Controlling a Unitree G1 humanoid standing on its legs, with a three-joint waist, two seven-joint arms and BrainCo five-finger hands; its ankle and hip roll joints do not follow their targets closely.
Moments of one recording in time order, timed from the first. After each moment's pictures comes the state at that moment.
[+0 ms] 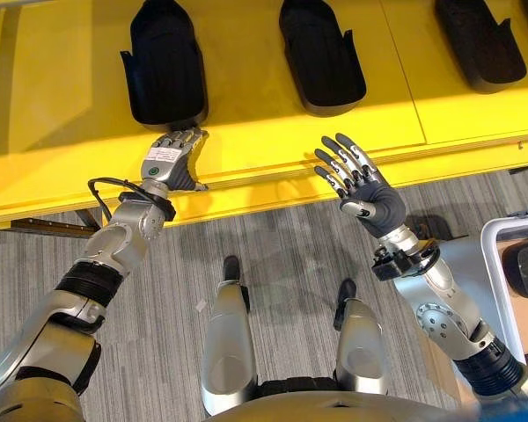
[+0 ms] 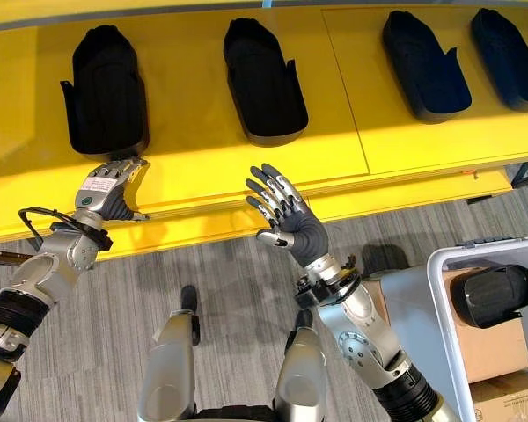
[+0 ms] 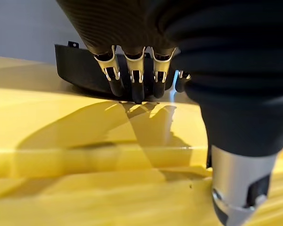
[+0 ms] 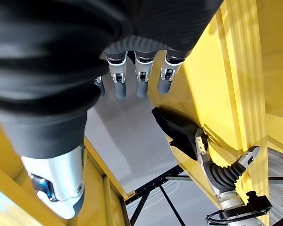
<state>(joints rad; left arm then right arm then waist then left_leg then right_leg) -0.54 0.82 -0.41 0.43 0.62 -0.07 0.31 -0.15 -0.49 0.41 -0.34 0.84 -0.17 0.09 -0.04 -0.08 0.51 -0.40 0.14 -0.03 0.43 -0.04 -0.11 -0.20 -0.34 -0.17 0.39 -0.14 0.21</state>
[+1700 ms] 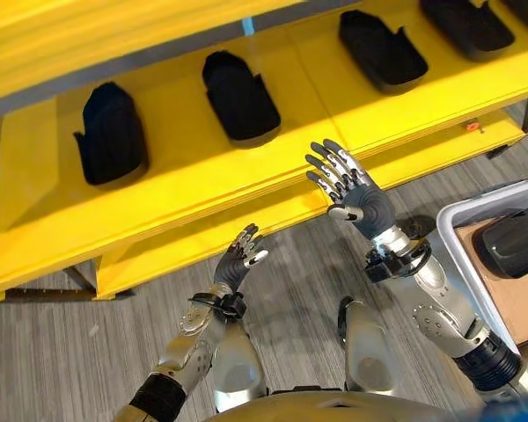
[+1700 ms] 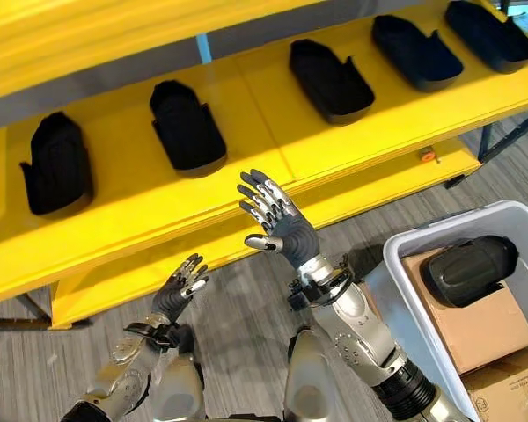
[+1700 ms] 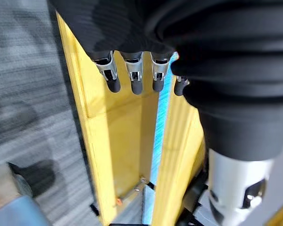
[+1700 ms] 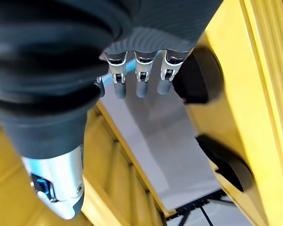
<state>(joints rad) 0.08 0.34 -0.36 0.19 -0.82 -0.20 -0.07 -0.16 -0.56 0.48 -0.31 0.80 -0.20 0.05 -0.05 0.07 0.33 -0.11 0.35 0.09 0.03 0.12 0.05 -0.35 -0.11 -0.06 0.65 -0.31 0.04</state>
